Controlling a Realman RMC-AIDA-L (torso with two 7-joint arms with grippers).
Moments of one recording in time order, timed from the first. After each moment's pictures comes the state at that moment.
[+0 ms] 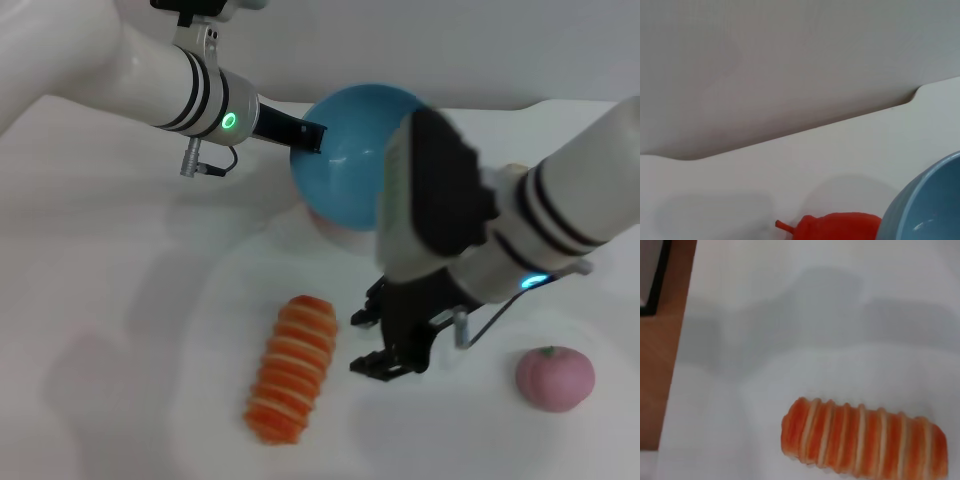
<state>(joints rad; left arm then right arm) -0.82 -2.06 1.45 0.72 2.32 0.79 -2.73 0.74 2.08 -1.82 -1.18 -2.24 -1.34 2.15</state>
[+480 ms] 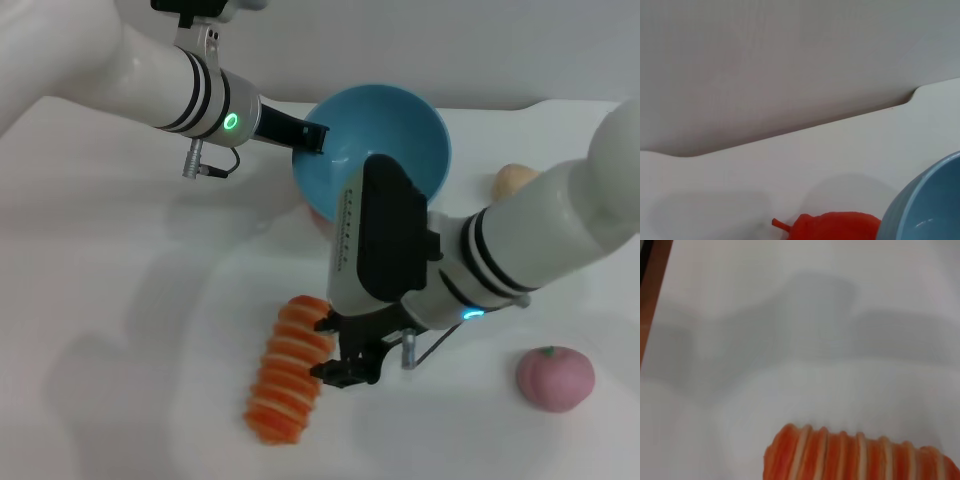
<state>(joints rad) -0.82 -2.06 1.45 0.73 2.32 0.79 -2.74 0.75 2.09 -2.02 -1.04 -2.14 -1.04 2.16</state>
